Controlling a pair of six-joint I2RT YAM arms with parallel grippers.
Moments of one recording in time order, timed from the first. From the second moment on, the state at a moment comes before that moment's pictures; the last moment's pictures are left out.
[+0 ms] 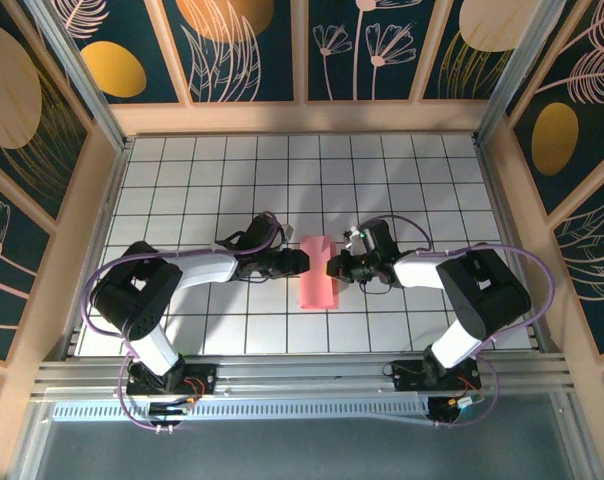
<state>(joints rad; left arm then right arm) -0.68 1.70 0.81 -0.01 0.40 -0.79 0.52 1.61 0.58 0.17 -0.60 0.74</state>
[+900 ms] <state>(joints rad) -0.70 1.79 0.90 -0.10 0.36 -0.76 0.52 1.61 0.58 0.14 -0.60 0.73</state>
